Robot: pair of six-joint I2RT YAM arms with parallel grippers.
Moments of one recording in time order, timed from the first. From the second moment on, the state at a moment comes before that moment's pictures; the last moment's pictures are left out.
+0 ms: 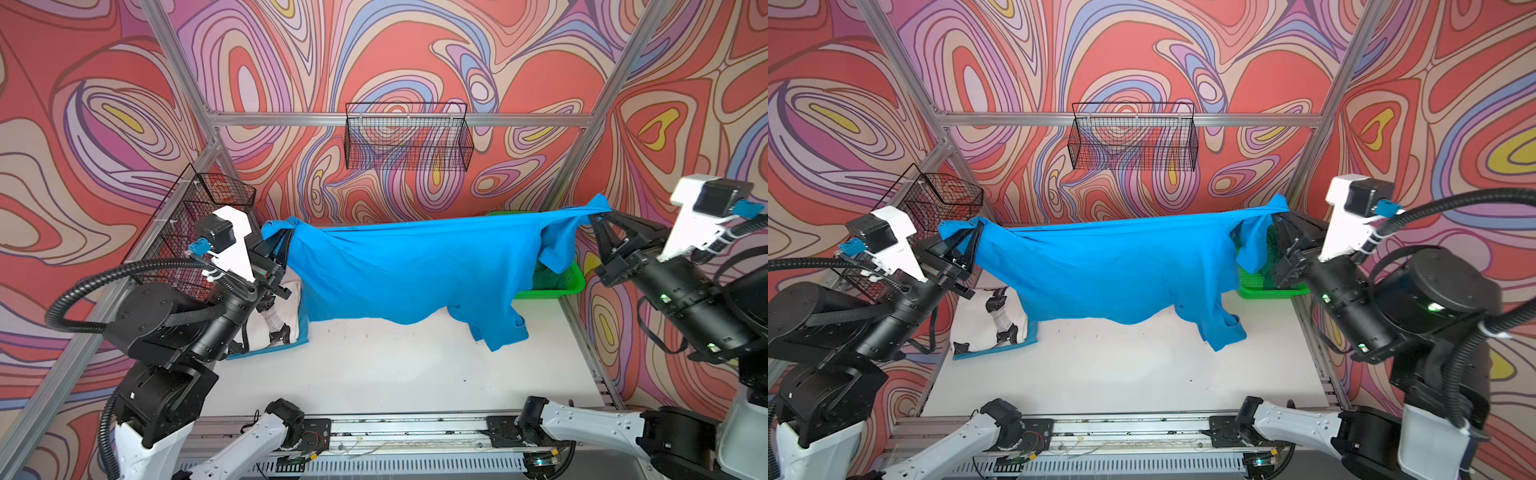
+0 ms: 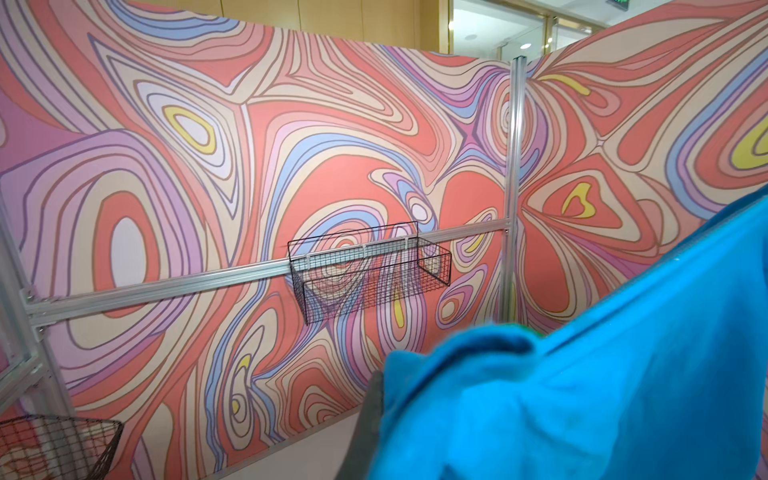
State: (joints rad) left arm -0.49 0.82 1.61 -0.52 0.00 0.03; right arm 0.90 1.03 2.17 -1.01 0.55 0.04
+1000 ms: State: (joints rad) left arm -0.38 1.23 1.51 -0.50 -0.12 0.07; right arm 0.70 1.35 1.77 -0.64 0.73 -0.13
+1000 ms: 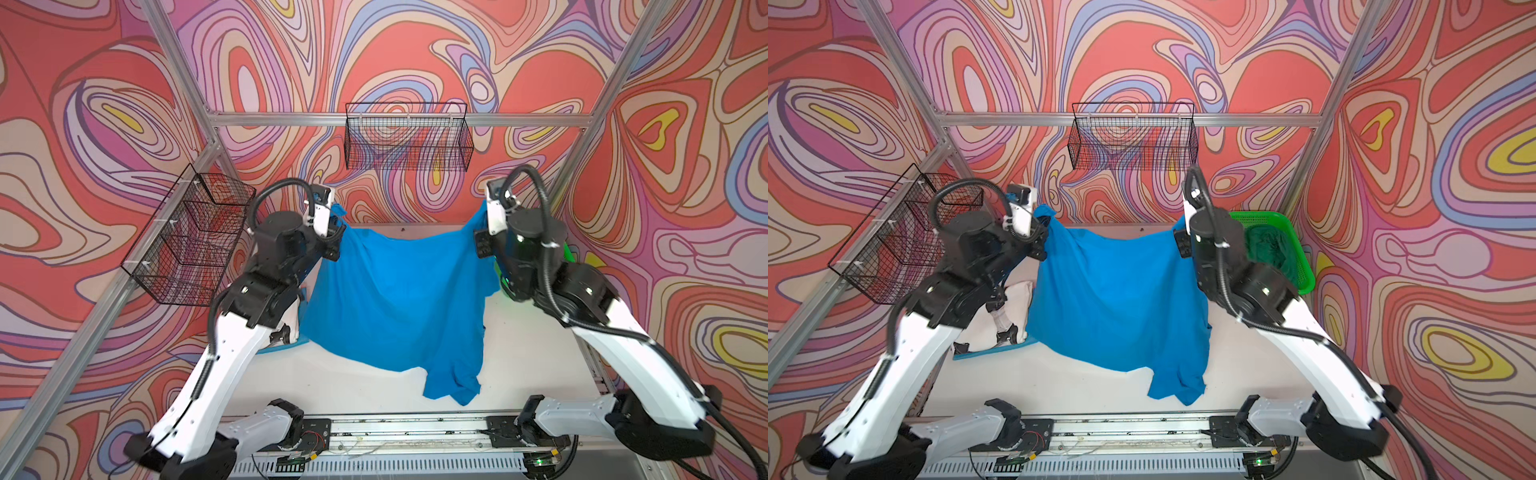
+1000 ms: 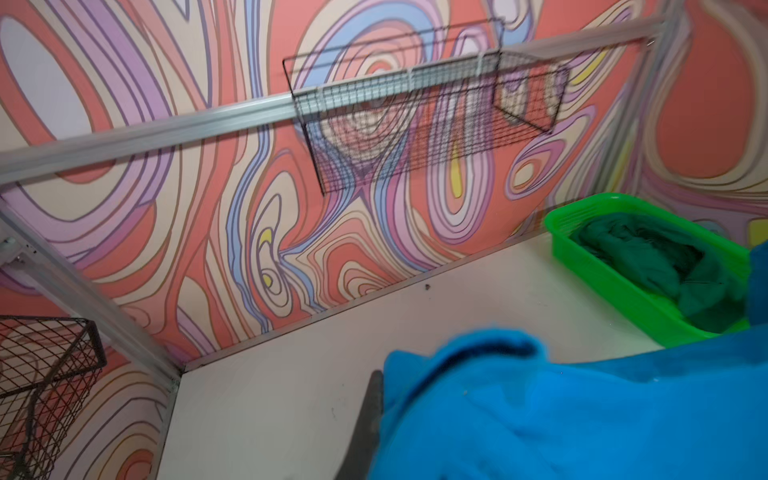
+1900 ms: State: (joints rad) left arm -0.55 0.95 0.69 0.20 -0.19 -0.01; right arm 0.47 1.02 1.14 -0.12 0.50 0.14
